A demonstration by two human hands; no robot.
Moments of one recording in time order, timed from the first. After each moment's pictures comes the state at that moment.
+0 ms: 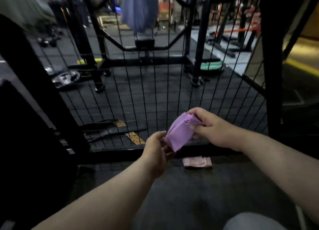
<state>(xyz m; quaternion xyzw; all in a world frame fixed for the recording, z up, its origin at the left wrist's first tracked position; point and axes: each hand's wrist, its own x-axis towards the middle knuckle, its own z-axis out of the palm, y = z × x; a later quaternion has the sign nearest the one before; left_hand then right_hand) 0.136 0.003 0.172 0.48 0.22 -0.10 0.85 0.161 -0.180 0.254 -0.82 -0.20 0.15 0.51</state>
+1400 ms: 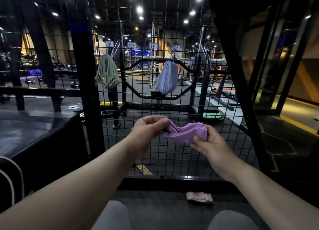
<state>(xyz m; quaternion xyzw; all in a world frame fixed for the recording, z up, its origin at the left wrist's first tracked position) -0.011 0.082 0.385 0.62 -0.09 0.08 0.77 0.006 -0.140 0.354 -0.67 -0.18 0.00 0.72</state>
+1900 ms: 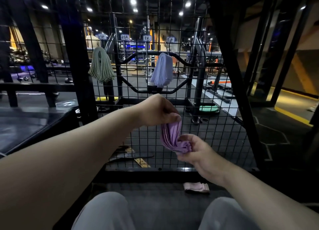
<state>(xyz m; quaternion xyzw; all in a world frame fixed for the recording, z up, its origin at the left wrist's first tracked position) -0.008 0.070 0.448 0.92 -0.24 0.11 0.29 -0.019 -0.134 0.323 -0.65 -0.18 0.15 0.72</state>
